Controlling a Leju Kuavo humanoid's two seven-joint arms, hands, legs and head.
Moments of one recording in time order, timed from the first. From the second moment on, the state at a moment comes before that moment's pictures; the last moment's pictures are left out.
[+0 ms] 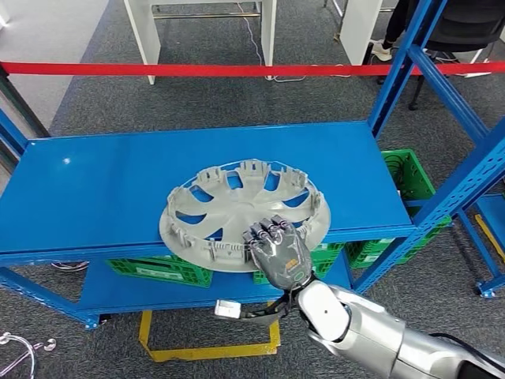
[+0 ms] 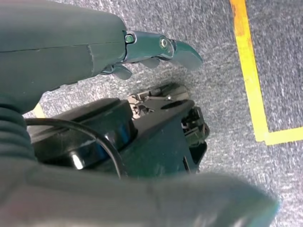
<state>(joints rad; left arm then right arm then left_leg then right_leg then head) -0.11 -0.08 -1.55 -0.14 1.33 0.08 -0.44 -0.39 -0.28 1.00 -1.52 1.57 -0.69 0.43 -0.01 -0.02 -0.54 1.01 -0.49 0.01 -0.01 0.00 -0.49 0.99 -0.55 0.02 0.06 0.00</state>
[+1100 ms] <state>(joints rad) -0.13 -0.07 -1.55 -0.14 1.31 0.12 -0.44 0.09 0.17 0.37 -2.10 1.57 -0.70 -0.50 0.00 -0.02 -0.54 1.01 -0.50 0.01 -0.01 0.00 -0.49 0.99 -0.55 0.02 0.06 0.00</state>
